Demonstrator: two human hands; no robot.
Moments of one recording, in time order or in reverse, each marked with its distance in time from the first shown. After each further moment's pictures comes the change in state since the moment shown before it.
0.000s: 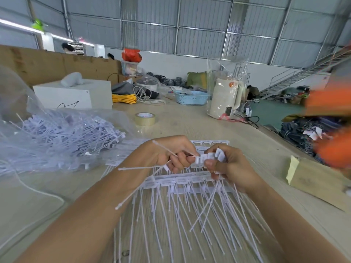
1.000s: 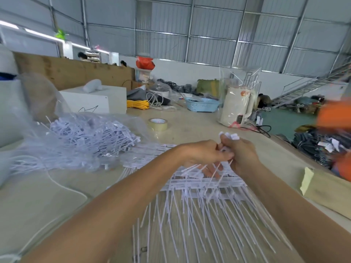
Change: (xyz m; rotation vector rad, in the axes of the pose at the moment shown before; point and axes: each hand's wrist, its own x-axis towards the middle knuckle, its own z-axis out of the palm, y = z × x) left_hand -0.006 0.016 0.038 0.329 0.348 0.297; right_hand 0.047 -0.029 0.022 0.423 0.510 0.235
